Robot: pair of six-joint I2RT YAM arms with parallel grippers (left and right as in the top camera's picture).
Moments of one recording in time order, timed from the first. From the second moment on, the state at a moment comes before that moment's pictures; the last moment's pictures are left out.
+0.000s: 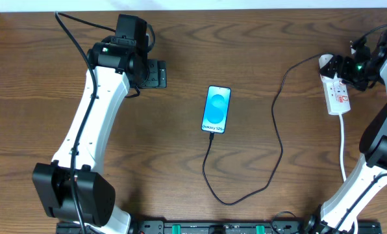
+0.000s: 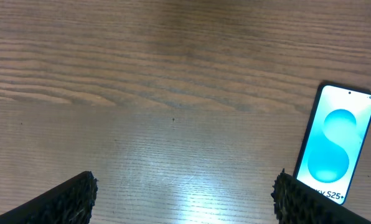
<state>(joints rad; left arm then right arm) -0.18 1.72 1.61 -1.09 -0.04 -0.20 -0.39 2.20 1.73 -0.84 -0.43 -0.04</state>
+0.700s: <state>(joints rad) -0.18 1.72 1.61 -1.09 -0.04 -0.20 -0.39 2.20 1.73 -0.84 -0.43 -0.01</state>
